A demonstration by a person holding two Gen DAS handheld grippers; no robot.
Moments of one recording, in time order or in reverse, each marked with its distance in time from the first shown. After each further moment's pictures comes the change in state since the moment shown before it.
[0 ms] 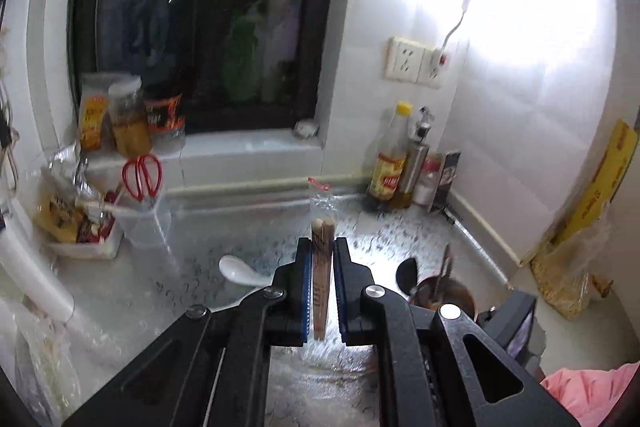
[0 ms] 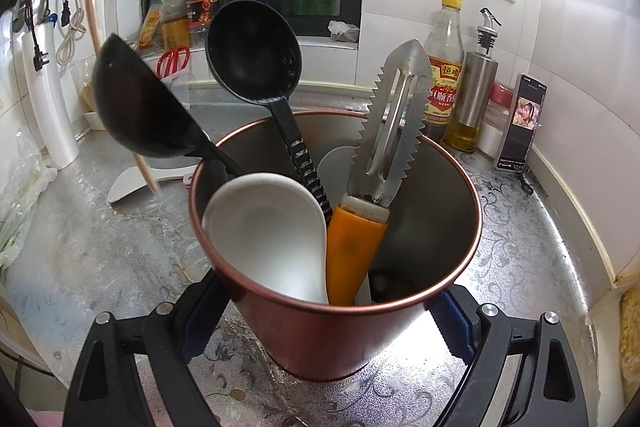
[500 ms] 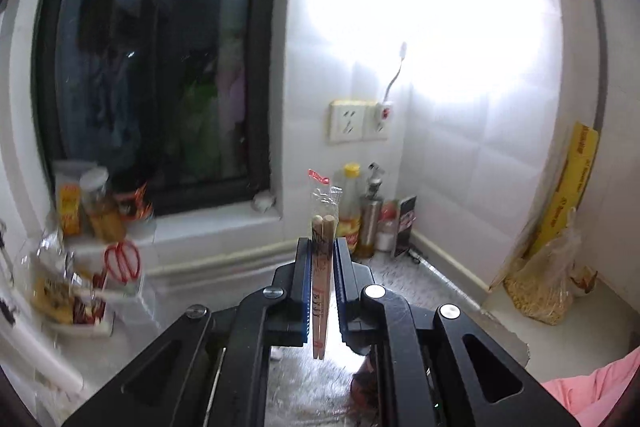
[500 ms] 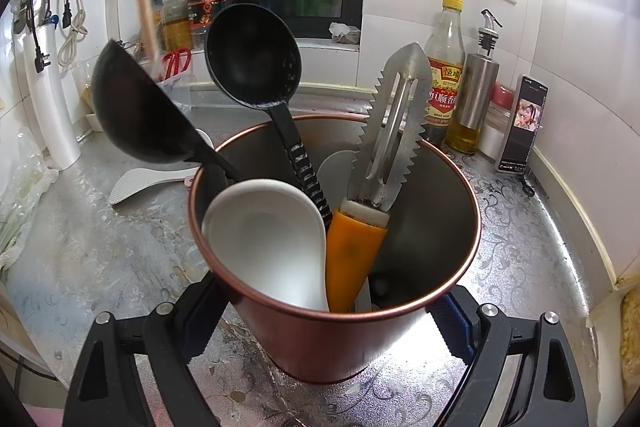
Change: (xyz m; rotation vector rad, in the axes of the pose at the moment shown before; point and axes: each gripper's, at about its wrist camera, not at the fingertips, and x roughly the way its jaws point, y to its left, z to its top) left arm -0.037 -0.043 0.056 0.146 -0.153 -0.102; right arm 0.002 -0.002 0.003 0.001 -0.003 0.004
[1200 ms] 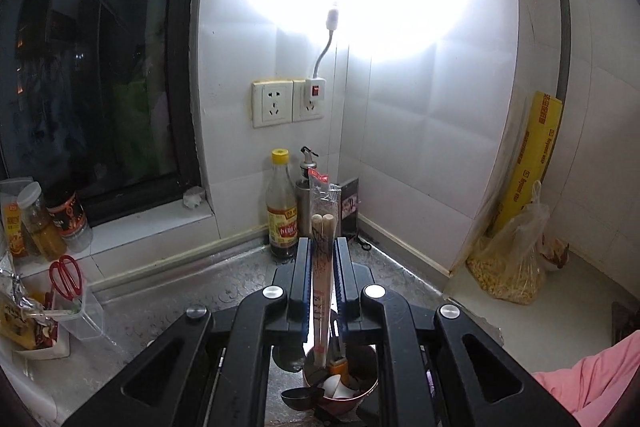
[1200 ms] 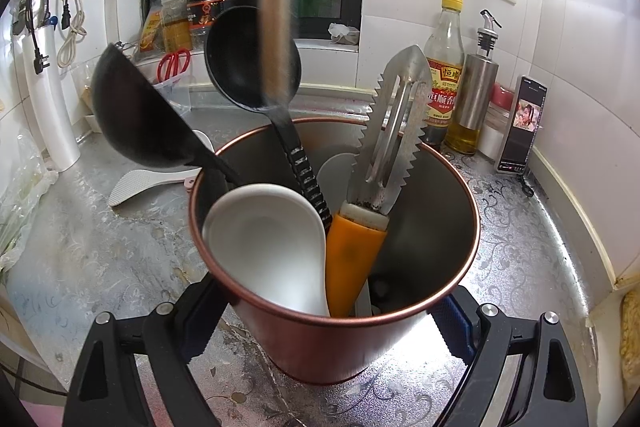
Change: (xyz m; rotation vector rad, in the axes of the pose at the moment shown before) left arm 0.051 -0.051 -0.008 0.071 0.080 -0.161; right arm 0.000 0.001 0.002 -0.001 -0.001 -0.001
